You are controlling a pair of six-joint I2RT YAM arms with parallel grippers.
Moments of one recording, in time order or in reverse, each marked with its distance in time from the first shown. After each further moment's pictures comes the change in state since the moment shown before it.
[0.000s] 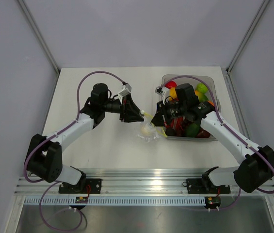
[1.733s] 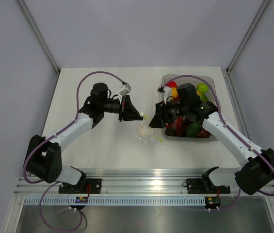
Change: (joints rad) left arm 0.008 -0.010 -0.011 -0.023 0.001 -0.027; right arm 0.000 -0.026 -0.005 -0.017 0.061 0.010
